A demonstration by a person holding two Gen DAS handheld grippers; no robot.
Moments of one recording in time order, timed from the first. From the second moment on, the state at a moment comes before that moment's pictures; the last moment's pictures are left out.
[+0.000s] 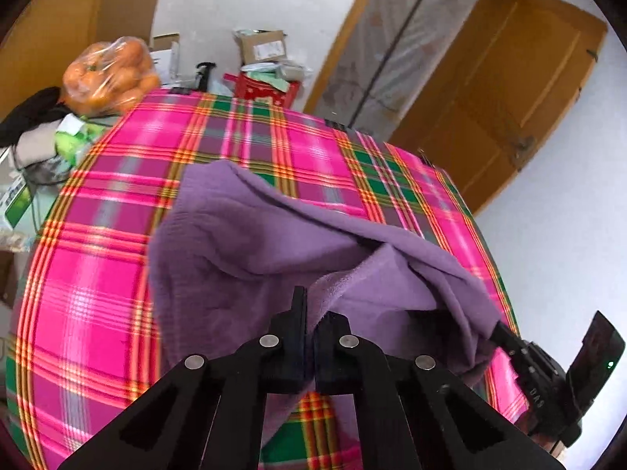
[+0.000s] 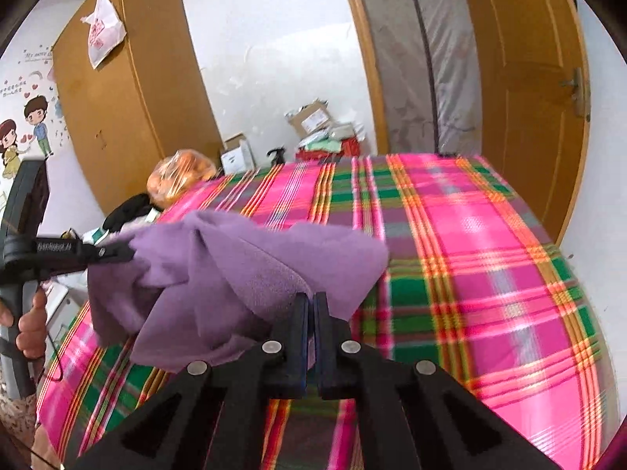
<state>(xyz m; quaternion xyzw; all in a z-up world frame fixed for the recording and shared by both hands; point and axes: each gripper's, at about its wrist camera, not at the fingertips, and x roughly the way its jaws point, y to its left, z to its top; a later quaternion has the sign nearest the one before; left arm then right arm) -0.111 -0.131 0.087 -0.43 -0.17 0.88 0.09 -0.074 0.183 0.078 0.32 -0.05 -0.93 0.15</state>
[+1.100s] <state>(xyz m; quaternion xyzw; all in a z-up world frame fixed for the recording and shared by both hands) -0.118 -0.036 0.082 -0.47 -0.27 0.80 0.26 -0.062 0.189 0.099 0.31 -0.09 -0.93 0.19</state>
